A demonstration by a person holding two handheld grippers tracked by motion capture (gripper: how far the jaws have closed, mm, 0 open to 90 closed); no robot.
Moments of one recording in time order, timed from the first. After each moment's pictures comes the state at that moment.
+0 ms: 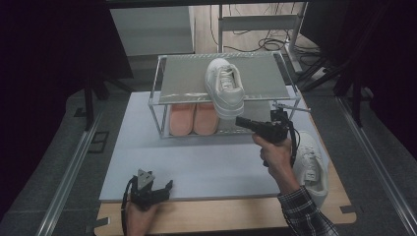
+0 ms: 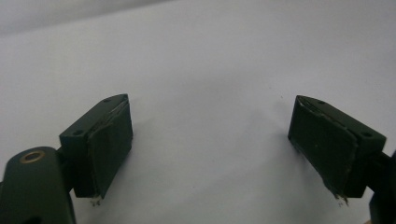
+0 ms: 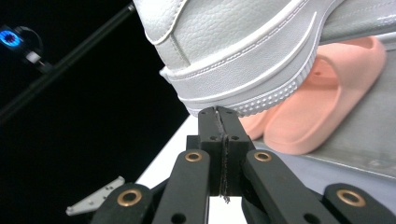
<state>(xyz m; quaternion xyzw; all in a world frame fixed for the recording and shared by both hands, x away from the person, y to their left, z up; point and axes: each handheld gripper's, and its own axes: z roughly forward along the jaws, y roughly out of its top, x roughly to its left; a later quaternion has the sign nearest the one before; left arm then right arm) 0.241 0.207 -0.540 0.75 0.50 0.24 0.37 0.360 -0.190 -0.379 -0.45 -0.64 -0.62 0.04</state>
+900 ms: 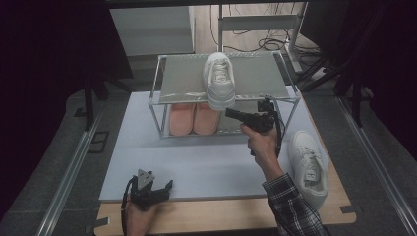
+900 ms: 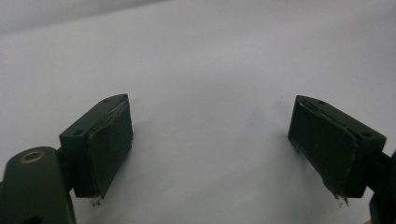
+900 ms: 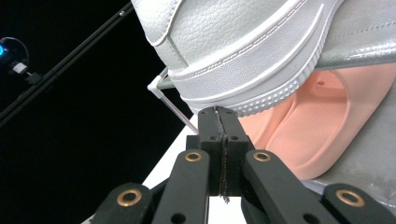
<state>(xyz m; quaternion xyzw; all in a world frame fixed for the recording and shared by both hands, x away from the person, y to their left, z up) 0.241 0.207 -0.540 0.75 0.50 0.24 0.37 0.394 -0.160 -0.384 -0.46 -0.64 -0.62 0.03</state>
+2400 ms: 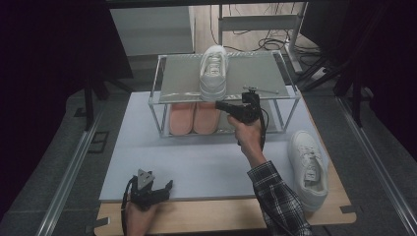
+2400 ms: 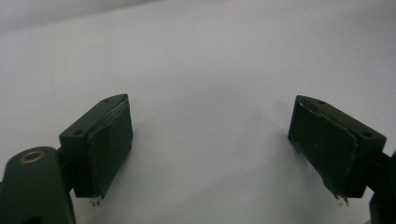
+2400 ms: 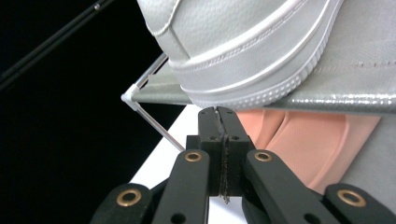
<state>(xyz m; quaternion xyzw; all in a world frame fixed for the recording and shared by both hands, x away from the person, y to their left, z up) 0.241 0.207 -0.540 0.75 0.50 0.24 0.37 0.424 -0.124 -0.382 -0.48 -0.65 -0.59 0.01</state>
